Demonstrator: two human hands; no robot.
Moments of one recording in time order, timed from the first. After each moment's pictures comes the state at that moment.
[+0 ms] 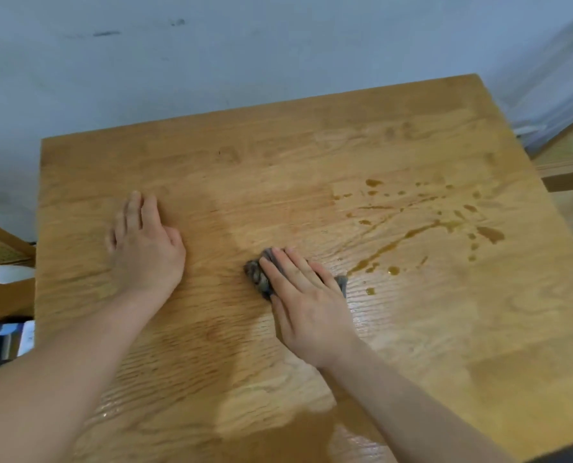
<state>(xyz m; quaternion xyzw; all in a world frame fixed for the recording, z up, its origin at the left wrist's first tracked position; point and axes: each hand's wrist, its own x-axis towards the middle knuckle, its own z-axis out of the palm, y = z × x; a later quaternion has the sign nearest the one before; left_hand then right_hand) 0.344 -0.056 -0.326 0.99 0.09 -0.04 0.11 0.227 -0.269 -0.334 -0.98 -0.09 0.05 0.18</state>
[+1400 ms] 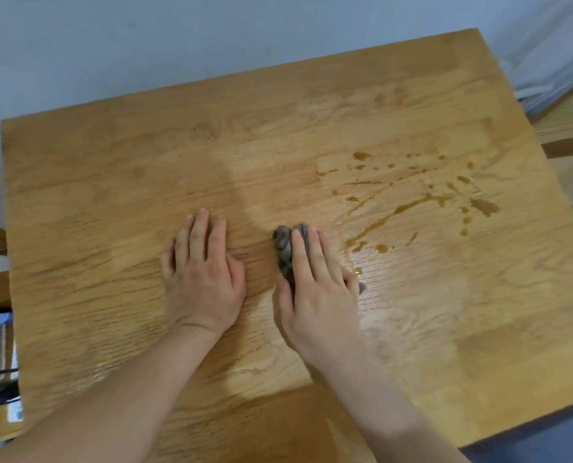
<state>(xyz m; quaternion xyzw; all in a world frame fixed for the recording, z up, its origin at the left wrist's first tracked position) 0.266 -0.129 -0.334 0.99 -0.05 -0.02 0.09 0.202 -0.274 -0.318 -0.98 0.10 0.07 0.16</state>
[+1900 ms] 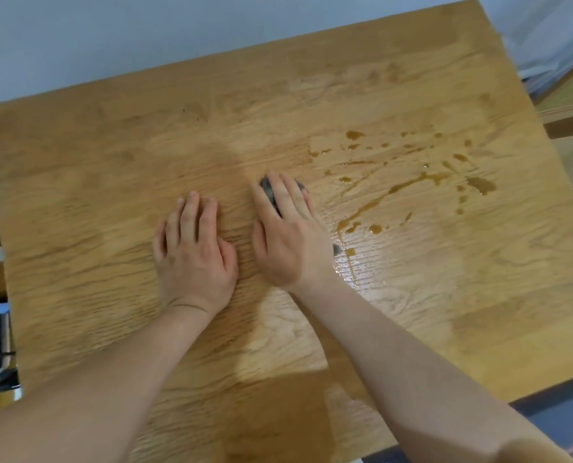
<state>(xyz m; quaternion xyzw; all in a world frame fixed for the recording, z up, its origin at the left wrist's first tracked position) 0.266 -0.130 -0.336 0.99 -0.06 0.00 0.09 0.260 -0.275 -0.336 -0.98 0.01 -0.03 0.21</state>
